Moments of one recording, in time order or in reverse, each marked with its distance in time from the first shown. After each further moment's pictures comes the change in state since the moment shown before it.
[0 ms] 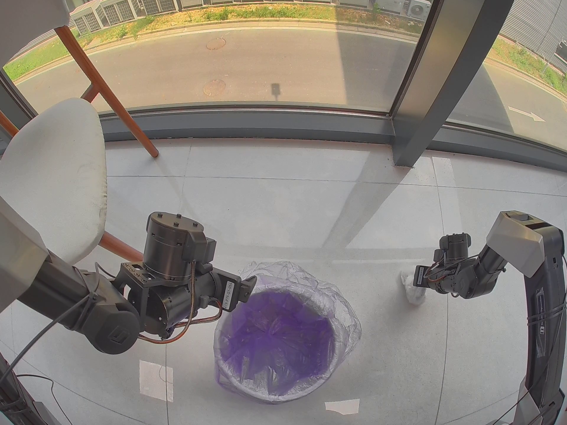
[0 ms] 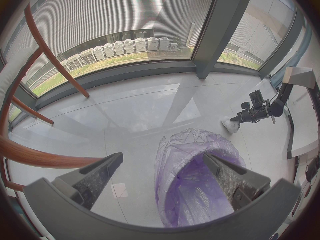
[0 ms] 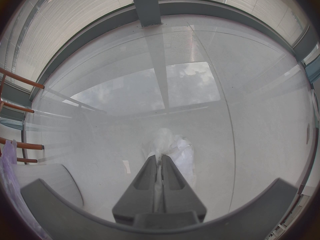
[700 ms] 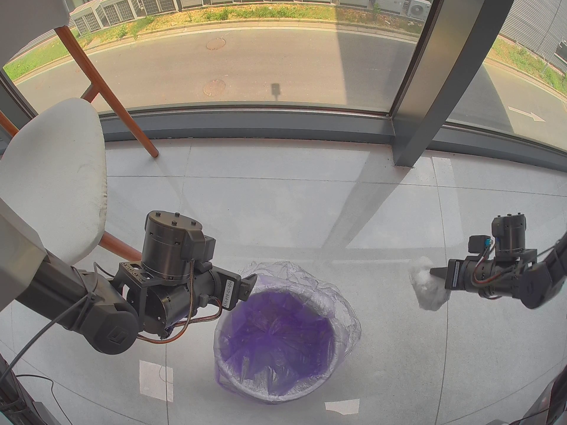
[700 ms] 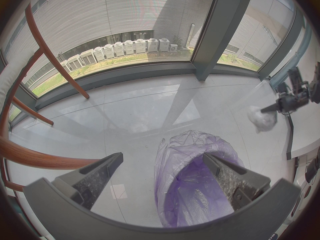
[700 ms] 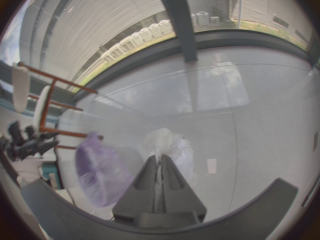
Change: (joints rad) left arm 0.000 -0.005 0.003 -0.011 -0.003 0.000; right arm 0.069 -0.686 0.585 0.011 0.222 0.009
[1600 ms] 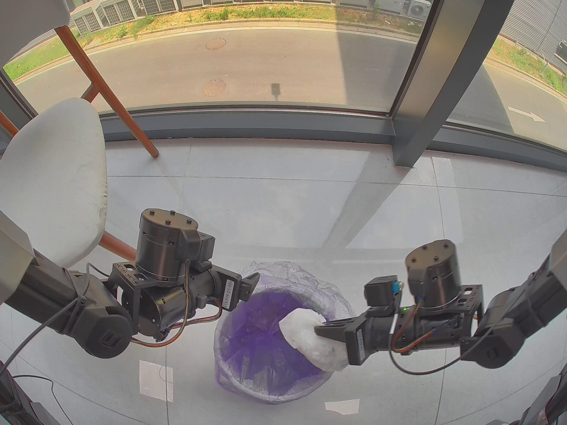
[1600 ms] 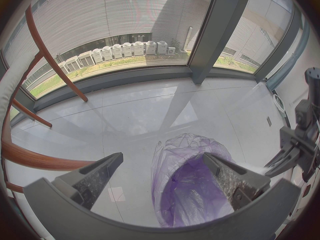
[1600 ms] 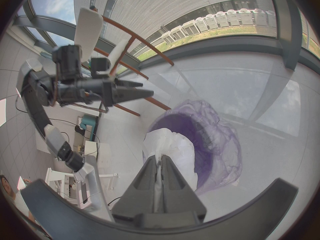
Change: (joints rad) left arm -0.017 -0.038 0.015 -0.004 -0.010 0.000; right arm 0.641 -0.015 -0.042 -0.017 -0.010 0.011
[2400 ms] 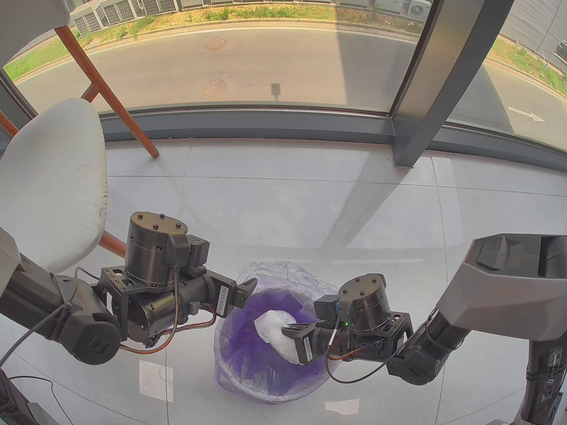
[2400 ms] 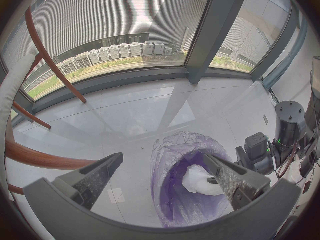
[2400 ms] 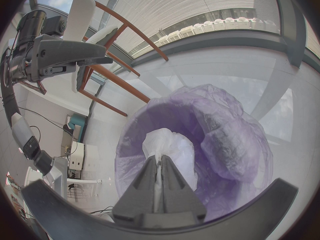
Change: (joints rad) left arm -0.003 -0.048 0.047 -0.002 -0.025 0.015; right arm 0.049 0.398 -0.159 -0.270 -0.131 -0.007
